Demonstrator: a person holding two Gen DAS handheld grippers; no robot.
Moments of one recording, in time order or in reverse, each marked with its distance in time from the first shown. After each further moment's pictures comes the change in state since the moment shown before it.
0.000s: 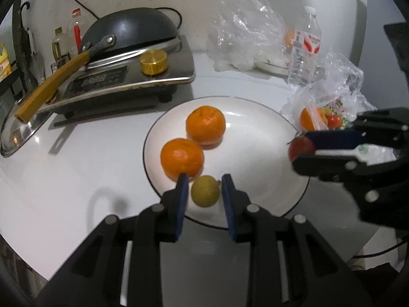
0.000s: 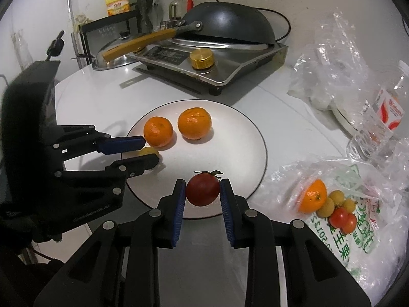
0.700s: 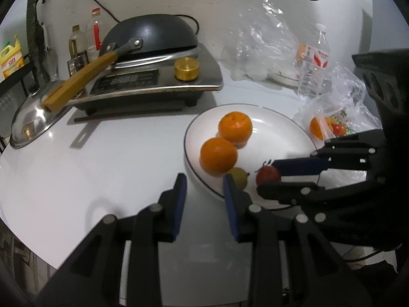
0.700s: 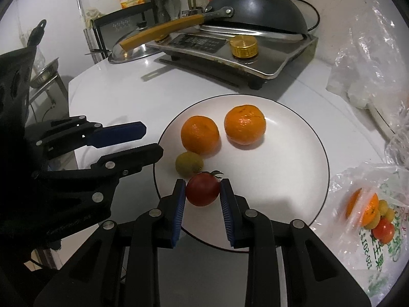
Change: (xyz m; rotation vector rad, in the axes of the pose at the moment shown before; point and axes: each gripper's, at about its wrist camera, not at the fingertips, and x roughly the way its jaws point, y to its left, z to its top) left arm -0.025 0.037 -0.011 -0.042 -0.043 0.024; right arm 0.041 0.033 0.017 0.007 0.046 0.120
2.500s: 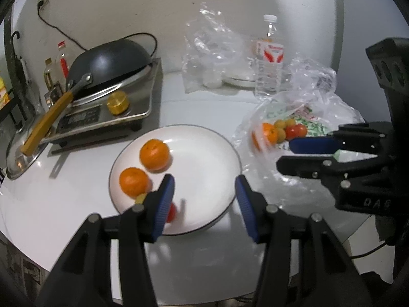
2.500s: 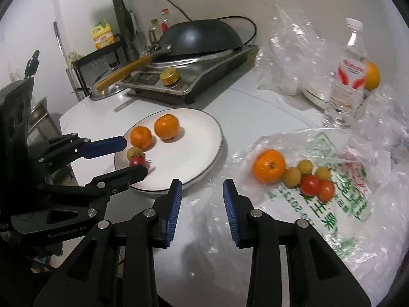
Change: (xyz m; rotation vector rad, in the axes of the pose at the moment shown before) left arm -0.011 -0.115 0.026 0.129 -0.018 -0.024; right arm -0.104 -0.083 -0.064 0.166 -0.161 -0.070
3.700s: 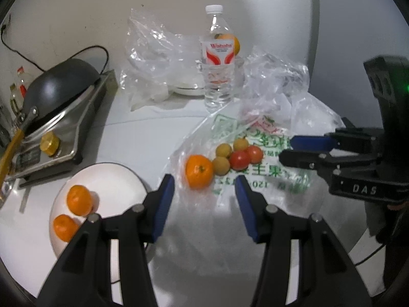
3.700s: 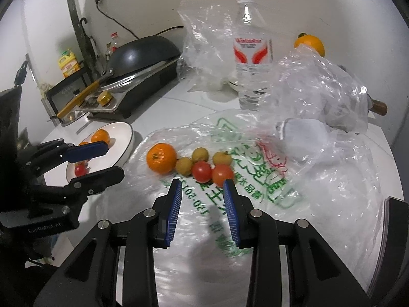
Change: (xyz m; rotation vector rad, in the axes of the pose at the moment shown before) left arm 0.049 -0.093 0.053 0.077 0.015 -0.101; right arm -0.036 -0.128 -0.029 0.157 -0.054 -0.086
